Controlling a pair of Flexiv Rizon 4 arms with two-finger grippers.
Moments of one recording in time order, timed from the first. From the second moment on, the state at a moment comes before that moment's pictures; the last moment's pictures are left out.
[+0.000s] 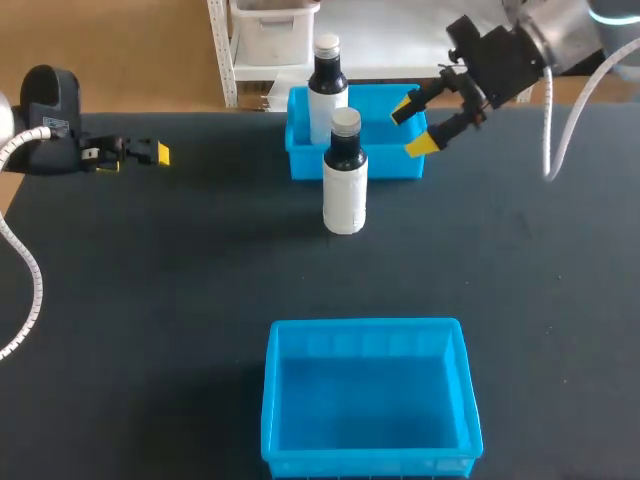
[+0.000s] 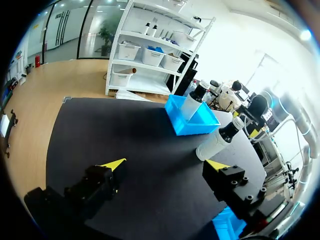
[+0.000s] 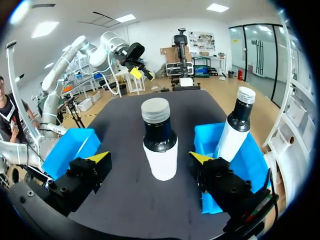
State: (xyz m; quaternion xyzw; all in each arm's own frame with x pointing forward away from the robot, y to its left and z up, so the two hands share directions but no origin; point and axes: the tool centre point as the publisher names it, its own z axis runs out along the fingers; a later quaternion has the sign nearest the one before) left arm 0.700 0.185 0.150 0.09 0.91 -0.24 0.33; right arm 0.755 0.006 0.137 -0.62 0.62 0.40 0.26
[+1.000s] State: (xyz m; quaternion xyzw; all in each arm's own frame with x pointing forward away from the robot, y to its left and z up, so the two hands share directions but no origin) left arm 0.700 0.185 0.150 0.09 0.91 -0.24 0.33; right arm 0.749 0.079 0.123 -0.60 0.64 0.35 0.33
